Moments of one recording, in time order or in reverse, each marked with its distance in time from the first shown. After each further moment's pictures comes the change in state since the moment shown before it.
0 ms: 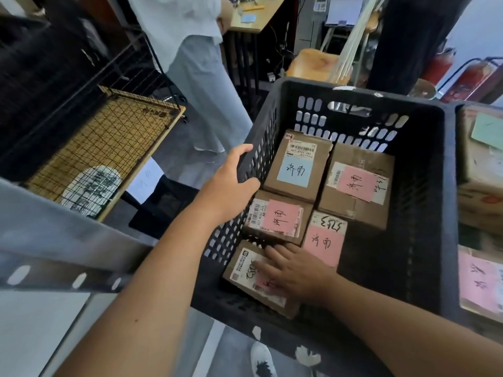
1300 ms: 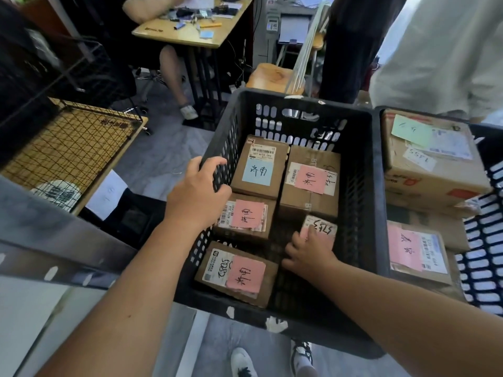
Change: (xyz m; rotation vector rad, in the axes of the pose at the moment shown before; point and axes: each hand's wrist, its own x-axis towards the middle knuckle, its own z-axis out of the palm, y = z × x) left_hand -0.011 -0.004 0.023 0.411 0.206 0.138; right_hand -0.067 0.005 -0.030 -0.429 -0.575 0.301
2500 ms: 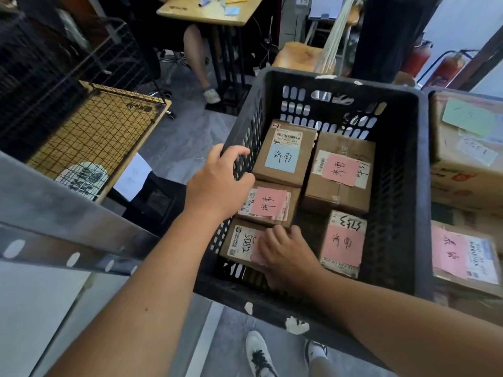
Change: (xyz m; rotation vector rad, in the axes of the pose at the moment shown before) left_hand 0.001 -0.006 0.003 -0.029 0.022 0.000; right_hand 0.039 -0.053 -0.036 0.417 0.533 0.054
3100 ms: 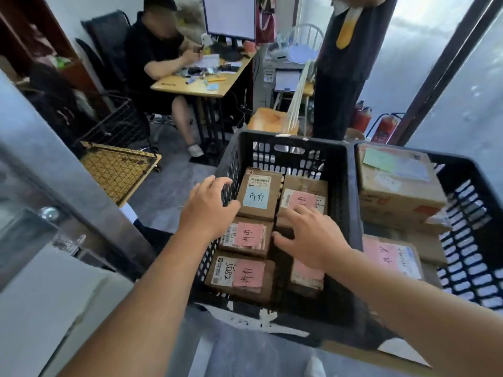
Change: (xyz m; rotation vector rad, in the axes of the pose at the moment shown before) left_hand -0.026 0.033 -0.030 -0.024 -0.035 0.034; right_hand -0.088 0.072 -0.113 0.403 0.294 0.437
